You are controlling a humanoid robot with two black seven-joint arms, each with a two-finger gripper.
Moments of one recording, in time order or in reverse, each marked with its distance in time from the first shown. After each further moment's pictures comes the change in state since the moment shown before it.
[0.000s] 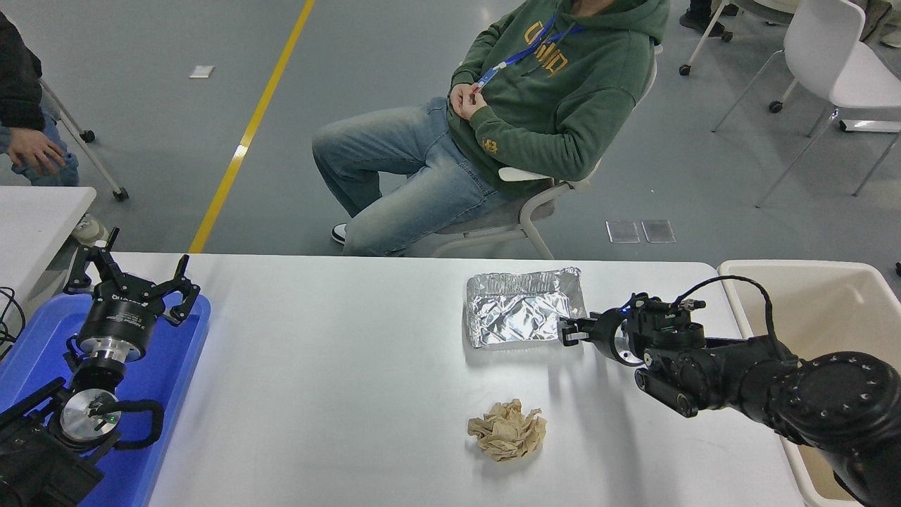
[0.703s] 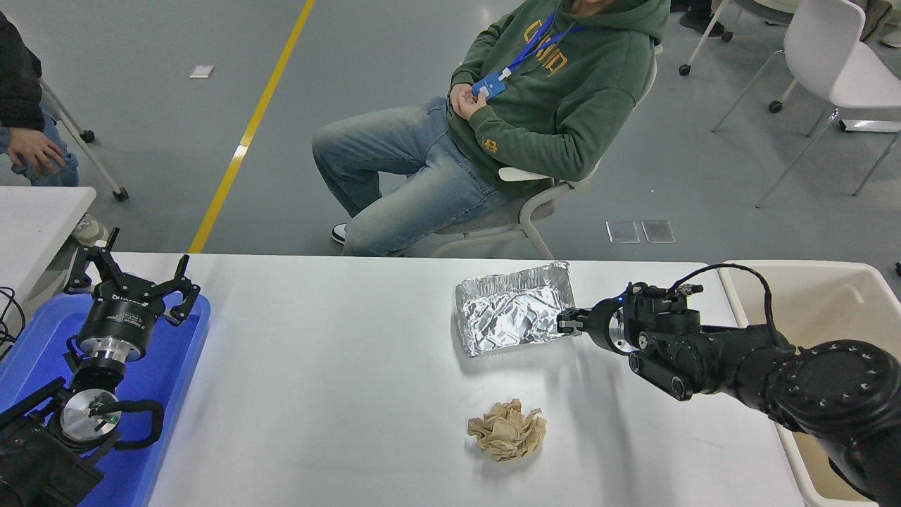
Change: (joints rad) left arm 0.000 0.000 0.000 0.000 0.000 0.000 0.000; right arm 0.045 -0.006 0.011 0.008 0.093 0.061 0.006
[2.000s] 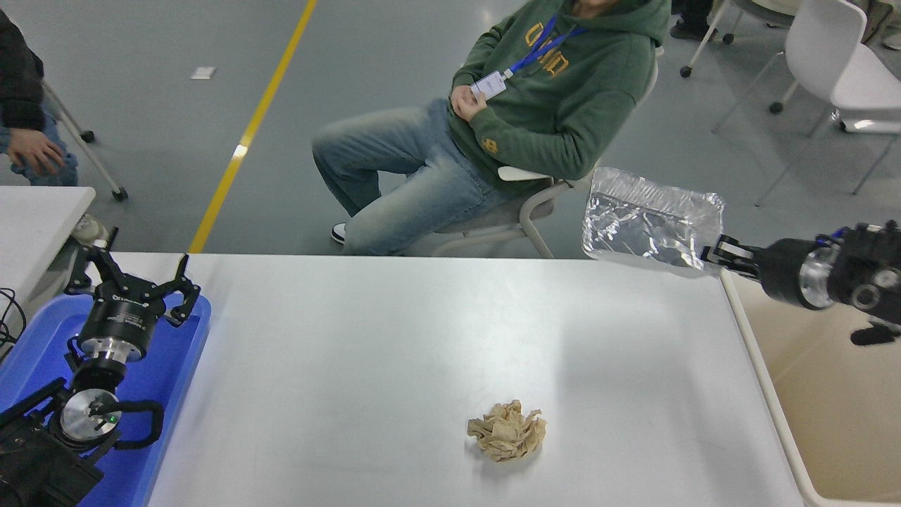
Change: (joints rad) left arm 0.000 0.000 0.000 0.000 0.000 0.000 0.000; right arm 0.171 -0.956 0.334 0.821 0.123 0.073 0.002
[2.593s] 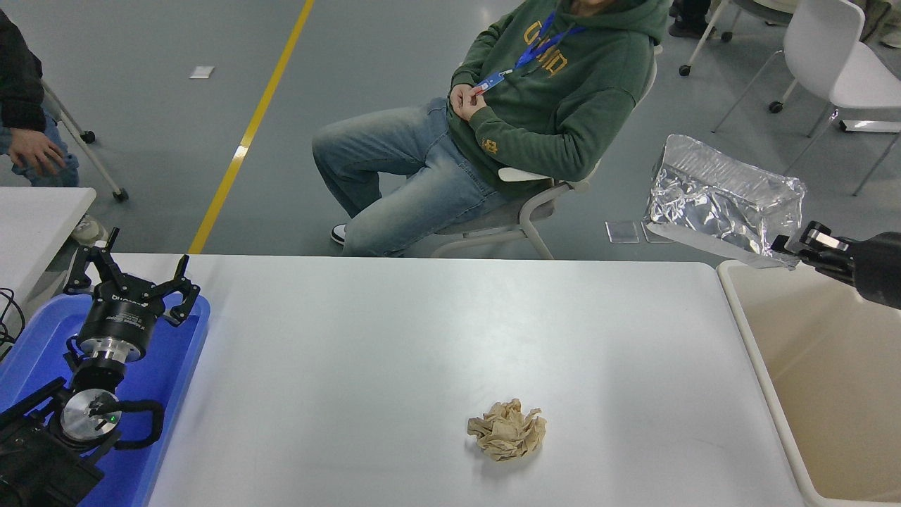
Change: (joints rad) left arm 0.000 0.000 0.000 0.000 0.000 0.000 0.000; right arm 0.014 -0.214 0.041 0.163 0.002 0.028 0.001
